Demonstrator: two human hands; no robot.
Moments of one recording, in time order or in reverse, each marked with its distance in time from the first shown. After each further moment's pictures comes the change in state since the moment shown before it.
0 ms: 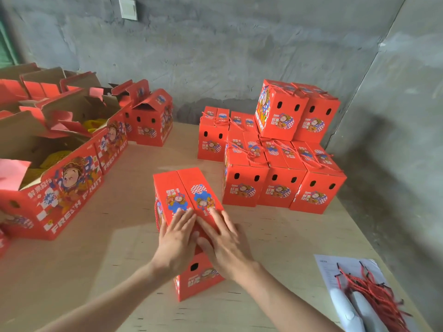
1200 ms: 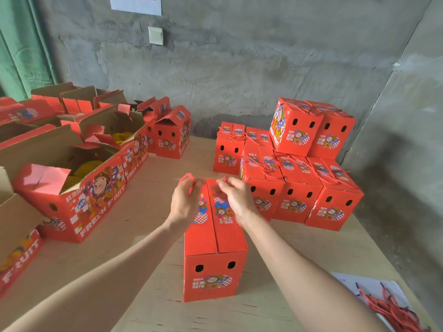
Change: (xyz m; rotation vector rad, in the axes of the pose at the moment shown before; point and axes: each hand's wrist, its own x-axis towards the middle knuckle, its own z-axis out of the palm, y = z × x) left_hand 0.060 0.025 -0.085 -0.694 0.399 -0.152; right_hand 0.083 -0.042 -0.087 1.225 0.336 0.288
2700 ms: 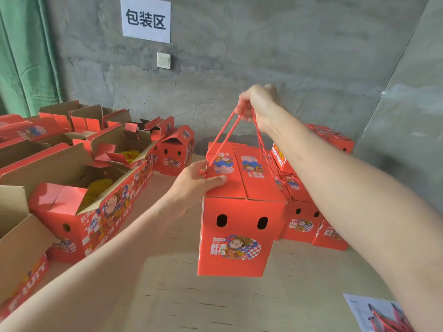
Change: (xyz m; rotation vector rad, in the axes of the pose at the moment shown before) left_hand 0.034 0.077 -0.079 -0.229 -0.352 -0.059; right_hand 0.062 -0.224 0.030 -0.060 0.171 -0.167
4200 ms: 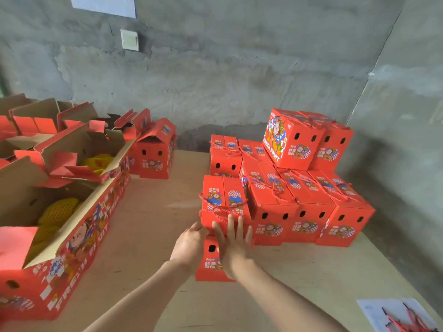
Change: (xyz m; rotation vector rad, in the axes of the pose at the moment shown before) left_hand 0.073 -0.177 0.005 1.013 -0.238 0.063; right_hand -0.045 0.325 0.048 -1.564 -0.494 0.068
